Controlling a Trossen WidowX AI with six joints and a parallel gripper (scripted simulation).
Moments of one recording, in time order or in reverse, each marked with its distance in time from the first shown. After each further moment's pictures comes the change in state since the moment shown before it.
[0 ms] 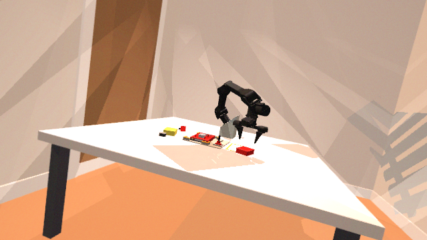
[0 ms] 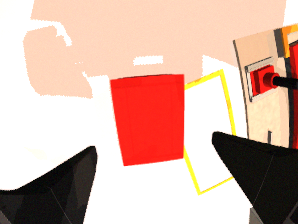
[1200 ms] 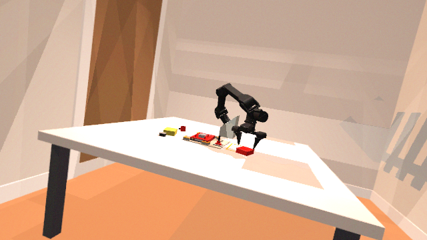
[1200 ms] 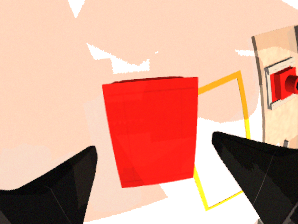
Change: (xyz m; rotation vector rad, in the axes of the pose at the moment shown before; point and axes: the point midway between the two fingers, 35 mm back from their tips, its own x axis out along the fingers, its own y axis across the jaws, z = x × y) arm 0.032 -0.001 0.001 0.002 -0.002 0.001
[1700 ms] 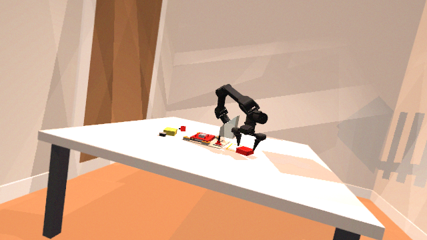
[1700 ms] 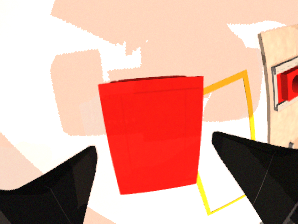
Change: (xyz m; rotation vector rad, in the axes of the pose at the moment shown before) arm 0.009 0.000 -0.001 -0.002 0.000 -0.002
